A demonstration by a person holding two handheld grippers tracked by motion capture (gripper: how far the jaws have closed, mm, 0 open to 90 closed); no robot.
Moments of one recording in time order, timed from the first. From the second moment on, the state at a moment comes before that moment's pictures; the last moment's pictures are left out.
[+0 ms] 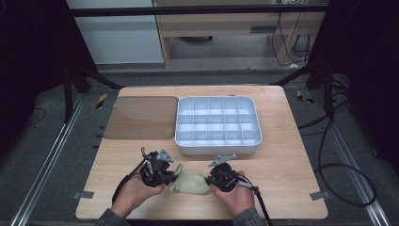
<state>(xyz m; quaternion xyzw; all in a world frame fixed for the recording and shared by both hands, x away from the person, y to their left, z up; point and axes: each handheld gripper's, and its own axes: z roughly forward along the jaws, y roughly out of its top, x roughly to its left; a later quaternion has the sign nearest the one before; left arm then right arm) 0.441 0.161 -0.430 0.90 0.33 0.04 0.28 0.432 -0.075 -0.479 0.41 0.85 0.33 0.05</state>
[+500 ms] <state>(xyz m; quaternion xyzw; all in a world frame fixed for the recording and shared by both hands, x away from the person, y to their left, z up) 0.437 0.116 -0.431 0.91 0.30 0.04 0.28 0.437 -0.072 -0.488 0.42 0.84 0.35 0.04</state>
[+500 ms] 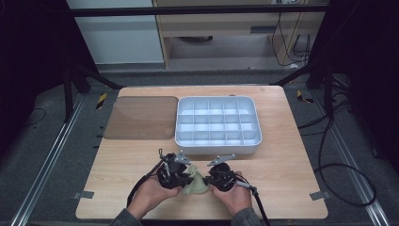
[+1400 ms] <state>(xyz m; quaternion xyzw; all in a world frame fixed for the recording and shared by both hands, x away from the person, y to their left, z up) 0.436 0.094 -0.447 0.91 0.30 0.05 0.28 0.433 -0.084 -0.488 0.43 0.83 0.36 0.04</state>
